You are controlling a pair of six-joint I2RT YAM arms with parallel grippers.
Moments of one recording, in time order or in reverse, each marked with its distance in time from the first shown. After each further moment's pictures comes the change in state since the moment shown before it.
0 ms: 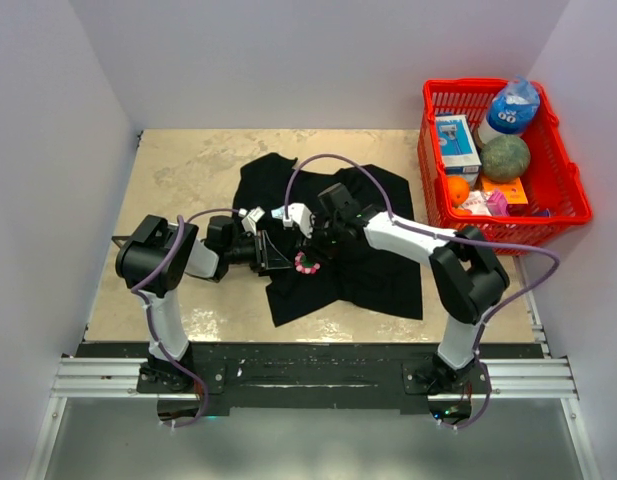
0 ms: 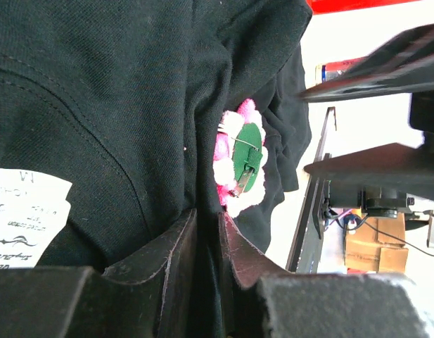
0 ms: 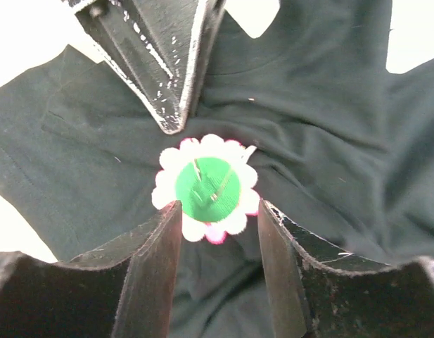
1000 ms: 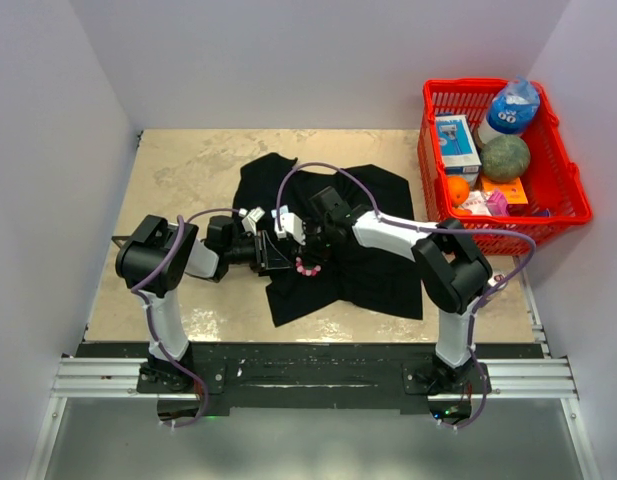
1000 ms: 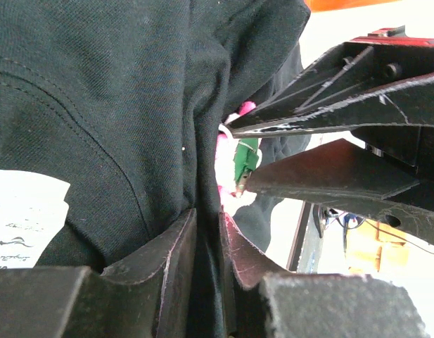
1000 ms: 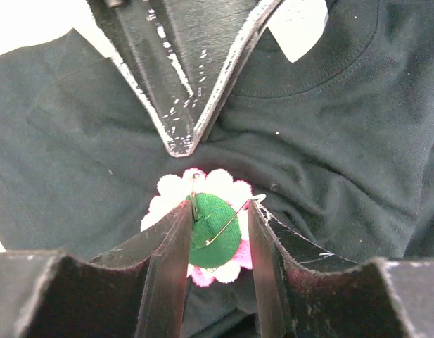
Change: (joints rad) left arm 0.001 0.000 0.000 0.000 0.006 0.007; right arm 0.014 0.137 0.066 -0.012 -0.080 -0.167
